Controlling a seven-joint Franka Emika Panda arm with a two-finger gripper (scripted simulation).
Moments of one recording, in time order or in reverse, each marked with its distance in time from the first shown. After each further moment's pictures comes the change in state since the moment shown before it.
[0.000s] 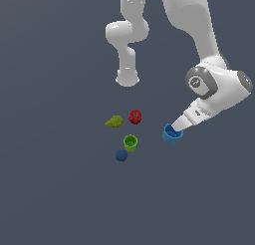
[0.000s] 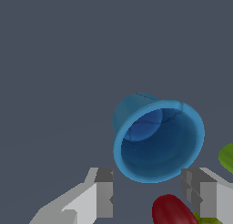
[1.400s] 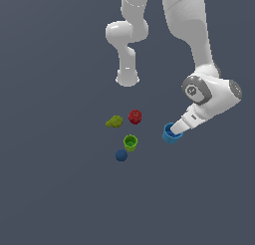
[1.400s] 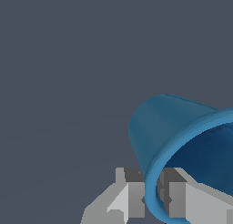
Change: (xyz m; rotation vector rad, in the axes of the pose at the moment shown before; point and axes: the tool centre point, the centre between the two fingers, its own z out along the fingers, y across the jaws) arm 0.004 -0.019 0.039 -0.015 -0.009 -0.045
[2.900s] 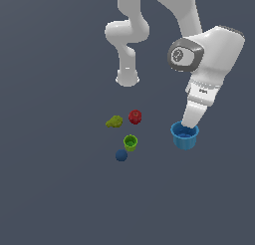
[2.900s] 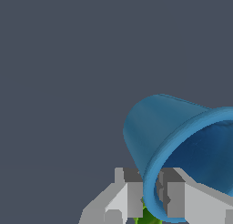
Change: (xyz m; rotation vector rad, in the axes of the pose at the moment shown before) arm -0.008 0.101 -0.135 -0.207 0.424 -0.314
